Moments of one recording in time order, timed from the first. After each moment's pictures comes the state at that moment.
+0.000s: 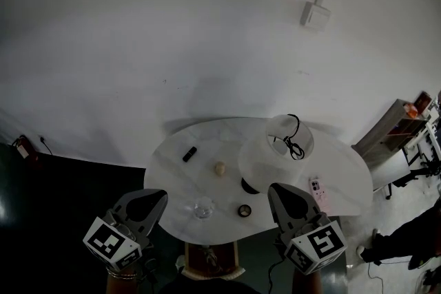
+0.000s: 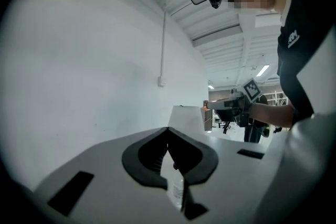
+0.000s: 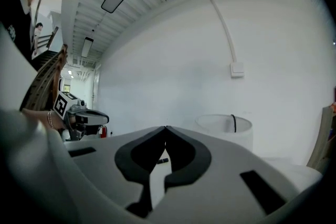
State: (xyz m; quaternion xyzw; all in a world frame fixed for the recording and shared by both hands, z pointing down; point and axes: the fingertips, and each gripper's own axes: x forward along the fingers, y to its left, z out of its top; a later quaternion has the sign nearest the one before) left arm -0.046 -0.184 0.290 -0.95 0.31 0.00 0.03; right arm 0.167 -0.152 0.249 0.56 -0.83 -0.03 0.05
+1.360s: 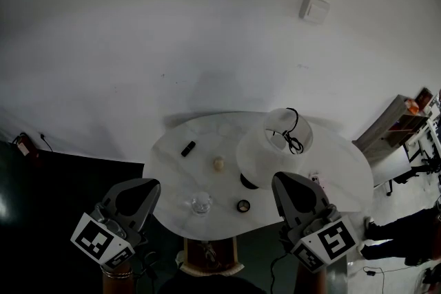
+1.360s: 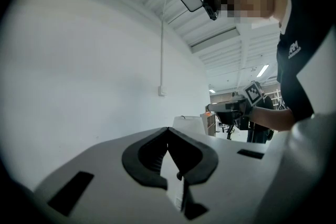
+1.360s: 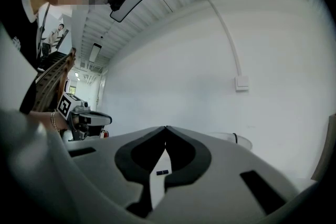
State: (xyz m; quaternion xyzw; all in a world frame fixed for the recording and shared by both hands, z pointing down) left arm -0.048 -0.177 0.247 -0.94 0.32 0.03 0.06; right arm 0.160 -0.144 0.205 0.53 -0.84 -0.08 0.01
